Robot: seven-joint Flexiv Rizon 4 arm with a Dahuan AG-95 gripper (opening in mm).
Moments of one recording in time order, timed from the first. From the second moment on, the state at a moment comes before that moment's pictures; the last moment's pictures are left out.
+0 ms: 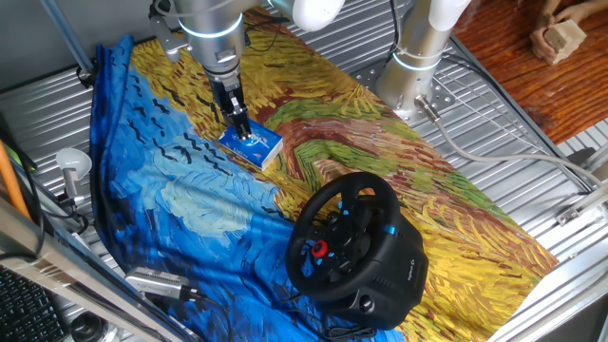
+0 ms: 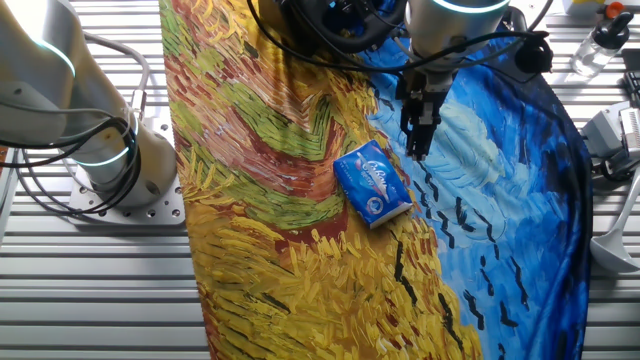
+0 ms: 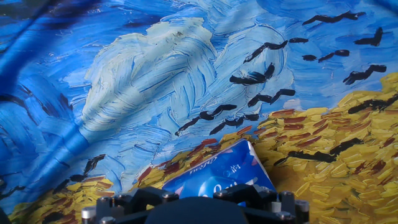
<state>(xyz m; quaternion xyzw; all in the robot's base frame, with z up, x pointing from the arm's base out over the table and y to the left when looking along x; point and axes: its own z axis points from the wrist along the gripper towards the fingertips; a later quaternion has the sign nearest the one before) 0.500 0.000 0.170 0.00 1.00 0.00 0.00</state>
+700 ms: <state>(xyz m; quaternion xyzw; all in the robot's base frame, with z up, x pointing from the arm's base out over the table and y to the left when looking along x) 0.500 -0.001 0.170 -0.10 0.99 0.06 0.00</state>
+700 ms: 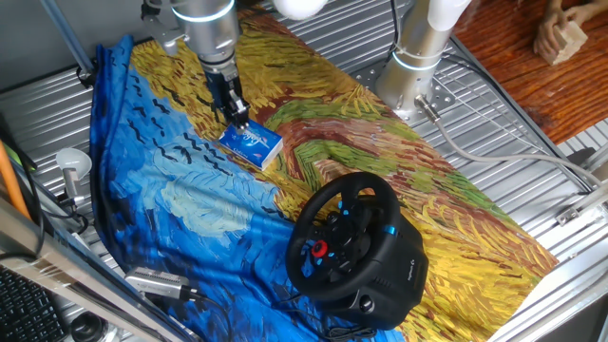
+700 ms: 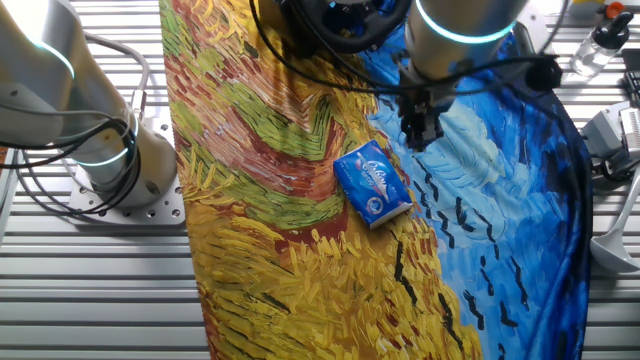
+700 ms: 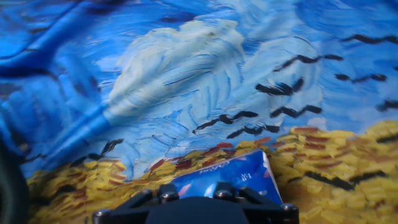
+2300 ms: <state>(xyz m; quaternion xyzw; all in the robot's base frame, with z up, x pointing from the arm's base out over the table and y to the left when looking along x) 0.524 0.073 0.171 -0.14 0.99 0.08 -0.03</state>
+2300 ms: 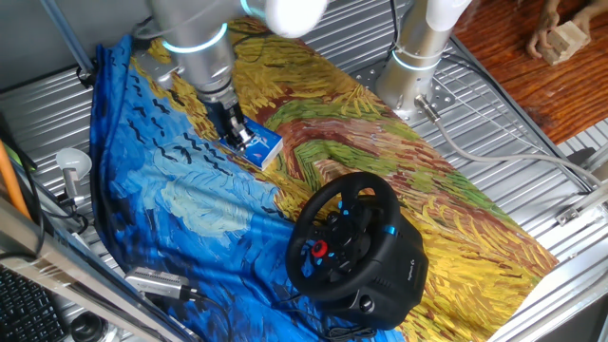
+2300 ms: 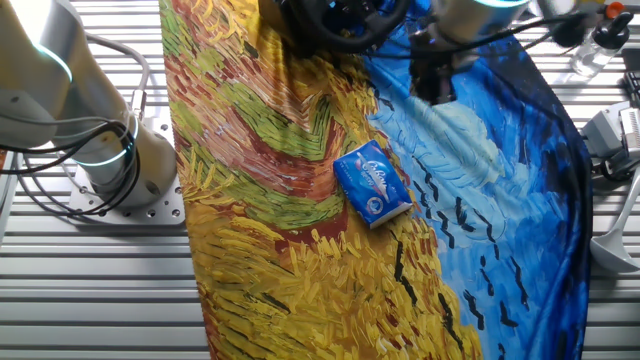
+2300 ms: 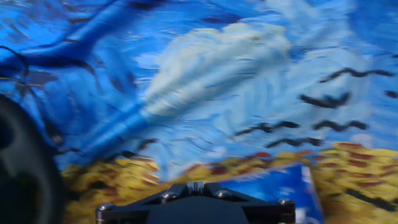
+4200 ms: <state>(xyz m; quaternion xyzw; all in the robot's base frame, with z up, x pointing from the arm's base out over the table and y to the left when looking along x) 0.521 0.071 0.172 -0.25 0.95 0.19 -0.03</state>
